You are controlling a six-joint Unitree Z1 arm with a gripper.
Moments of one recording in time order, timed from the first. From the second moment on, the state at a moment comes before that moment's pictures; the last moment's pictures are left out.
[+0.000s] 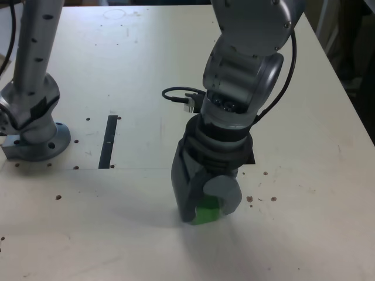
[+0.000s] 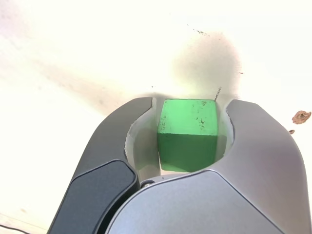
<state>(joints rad) -0.45 2.12 -1.56 1.20 -0.10 -0.68</state>
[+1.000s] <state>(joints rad) -0.38 2.03 -1.92 1.54 -0.02 -0.44</state>
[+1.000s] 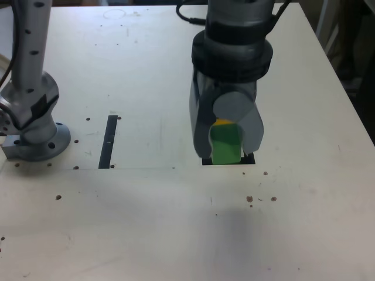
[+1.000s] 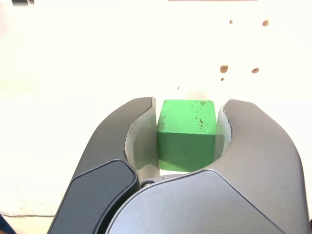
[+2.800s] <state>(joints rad) -0.04 2.02 -1.82 1.53 0.03 -0.10</state>
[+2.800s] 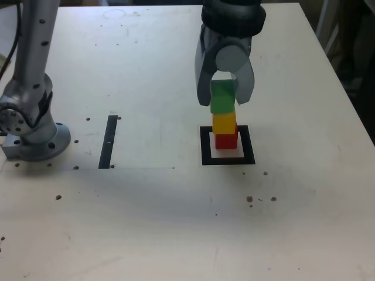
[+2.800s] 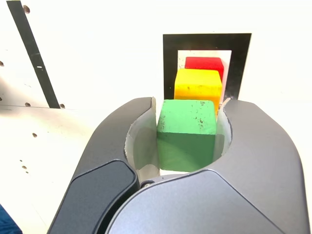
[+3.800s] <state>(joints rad) -0.02 2.04 -1.81 1.50 0.00 -0.09</state>
